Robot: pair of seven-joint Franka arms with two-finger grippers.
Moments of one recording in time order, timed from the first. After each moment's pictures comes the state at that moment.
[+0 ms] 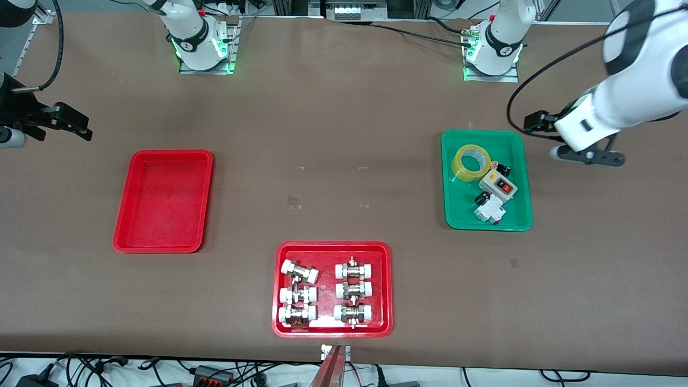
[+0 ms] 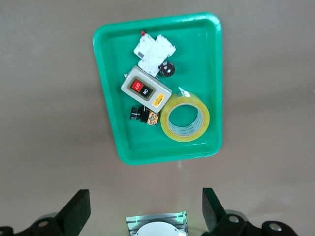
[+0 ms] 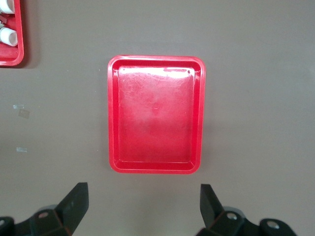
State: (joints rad) left arm 0.07 0.01 -0.18 -1.89 -0.02 1.61 0.02; right arm -0.11 -0.02 0.08 -1.69 -0.02 1.67 -0.06
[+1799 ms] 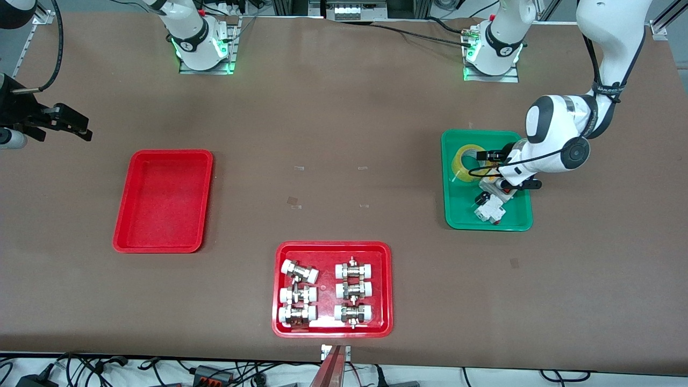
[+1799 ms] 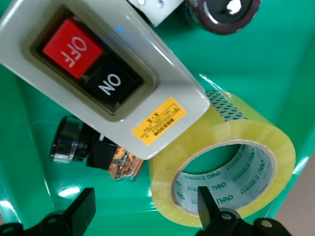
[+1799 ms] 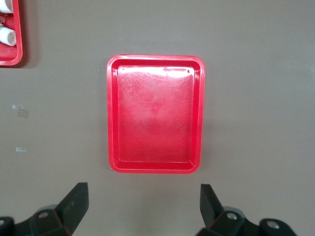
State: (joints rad) left arm 0.13 0.29 -0.20 -2.32 -0.15 2.21 -0.01; right arm -0.12 -0.02 0.08 -1.69 -0.02 1.67 -0.06
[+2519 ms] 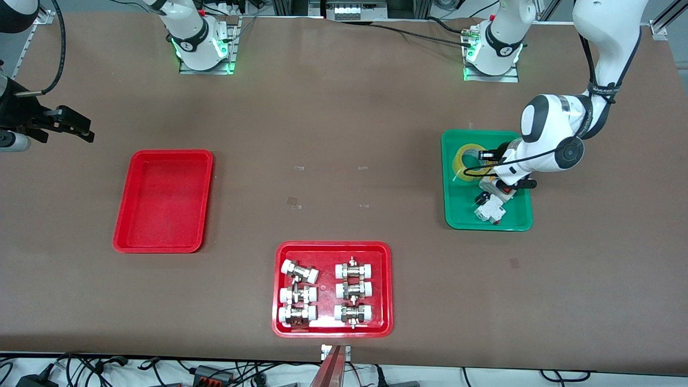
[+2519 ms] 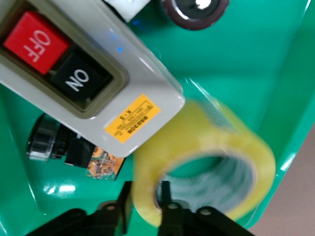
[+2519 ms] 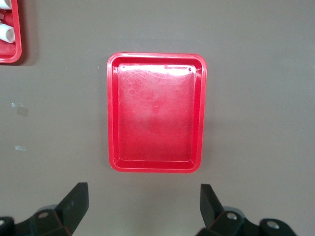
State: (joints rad) left arm 0.13 0.29 -0.23 -2.32 -0.16 2.21 -0.04; right arm -0.11 -0.01 0.08 -1.69 -0.02 1.66 -0.06
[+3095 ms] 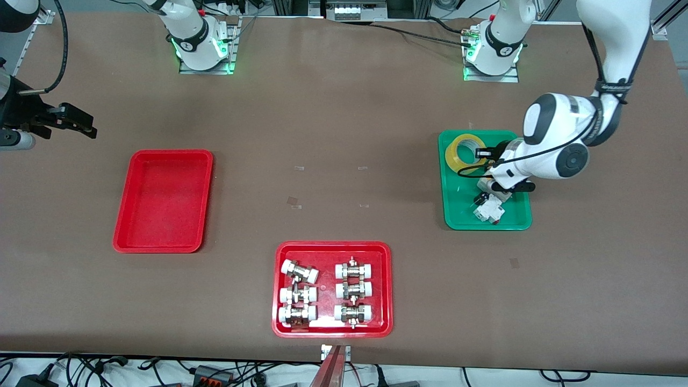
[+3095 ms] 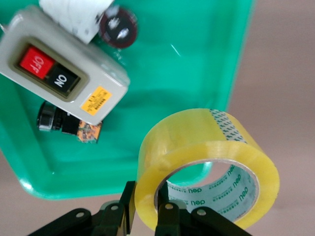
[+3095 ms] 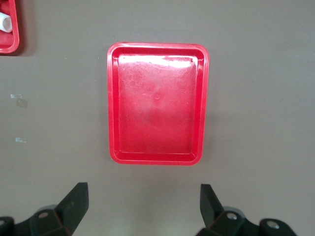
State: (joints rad) left arm 0.13 0.26 -0.29 -2.06 -0.16 1.85 -0.12; right arm -0.11 -0.01 0.08 -1.69 -0.02 1.63 -0.06
